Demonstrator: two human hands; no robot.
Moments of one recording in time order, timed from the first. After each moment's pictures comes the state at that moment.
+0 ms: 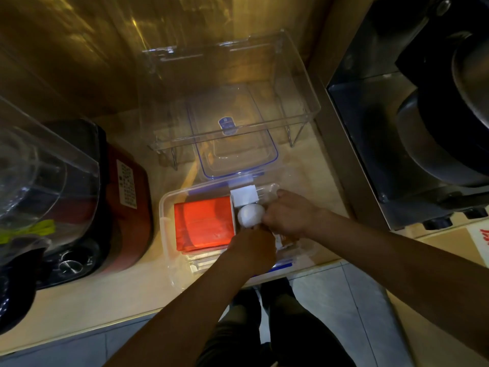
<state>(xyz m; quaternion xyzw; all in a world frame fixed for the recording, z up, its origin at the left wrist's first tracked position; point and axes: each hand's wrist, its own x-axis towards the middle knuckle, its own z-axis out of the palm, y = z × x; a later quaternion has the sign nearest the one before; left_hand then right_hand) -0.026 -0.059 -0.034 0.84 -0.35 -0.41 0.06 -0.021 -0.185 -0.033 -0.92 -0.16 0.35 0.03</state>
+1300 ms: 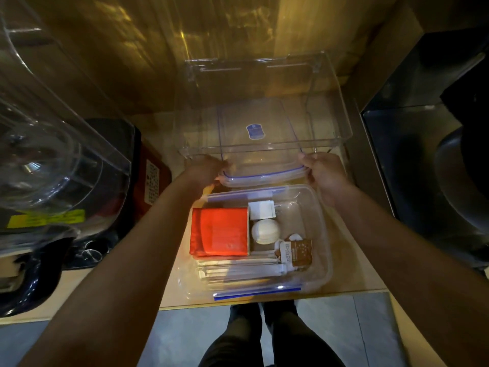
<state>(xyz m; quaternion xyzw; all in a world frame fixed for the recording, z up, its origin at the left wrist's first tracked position) 0.128 -0.017 -0.011 0.80 0.11 -0.32 0.49 0.054 -0.233 -0.036 -0.64 0.38 0.02 0.67</state>
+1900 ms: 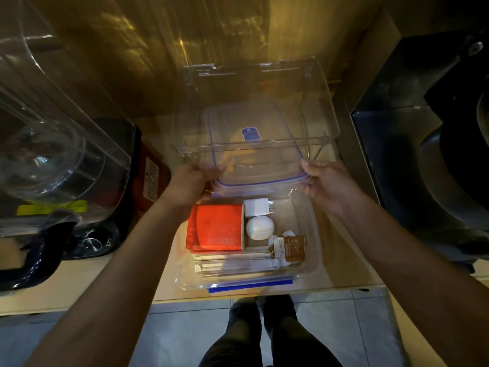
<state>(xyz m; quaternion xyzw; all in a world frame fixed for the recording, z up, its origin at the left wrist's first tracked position) 0.077 -0.001 0.025 0.73 0.07 -0.28 0.62 0.019 -0.235 -0.001 -0.50 0.33 0.06 0.80</state>
